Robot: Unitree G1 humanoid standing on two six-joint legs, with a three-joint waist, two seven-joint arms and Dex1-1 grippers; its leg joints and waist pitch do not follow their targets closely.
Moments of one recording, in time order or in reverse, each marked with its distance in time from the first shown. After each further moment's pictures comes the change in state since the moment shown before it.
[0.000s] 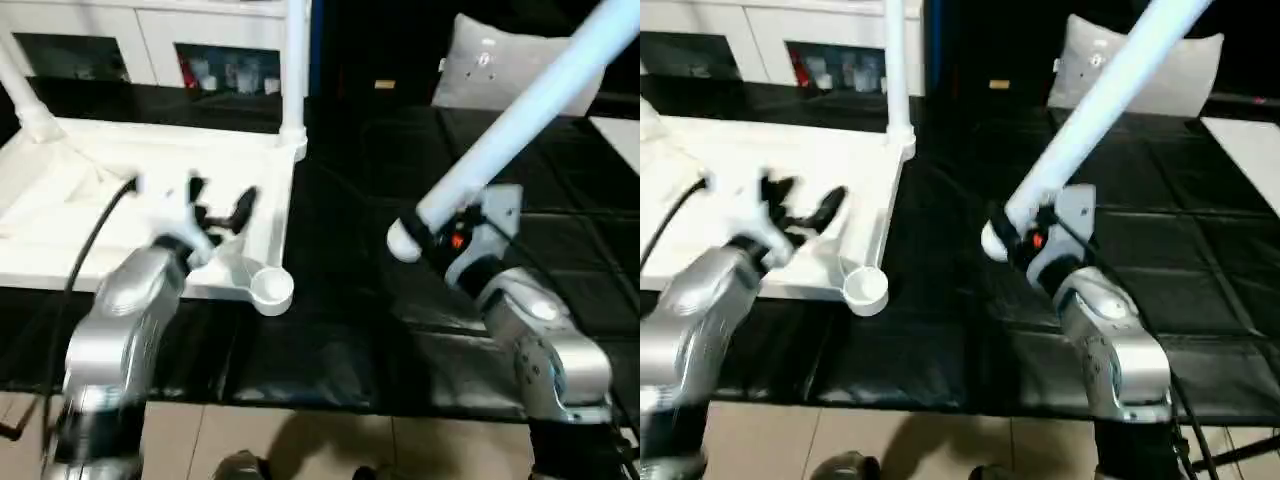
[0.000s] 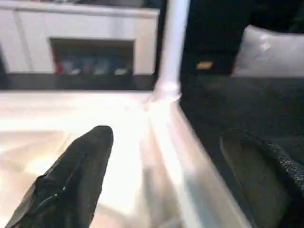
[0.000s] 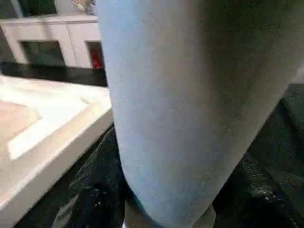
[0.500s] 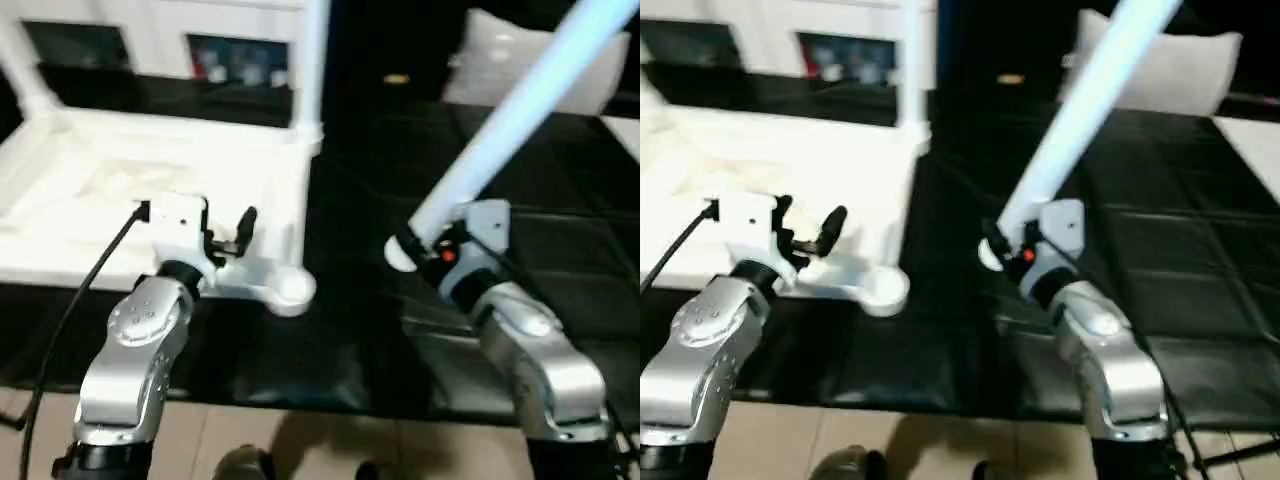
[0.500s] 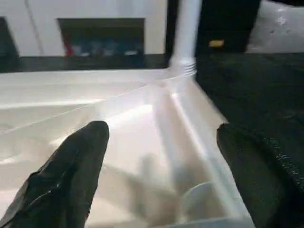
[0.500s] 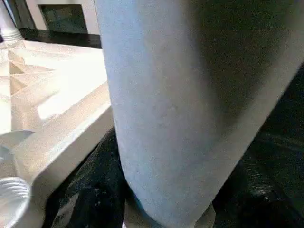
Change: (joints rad) left arm 0.033 -0.016 -0.067 -0.030 0.071 -0.016 0.034; right arm 0.073 0.006 0.081 0.038 -0.048 -0.042 0.012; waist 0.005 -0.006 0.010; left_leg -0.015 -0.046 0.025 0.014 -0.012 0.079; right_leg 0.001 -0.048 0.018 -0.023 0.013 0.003
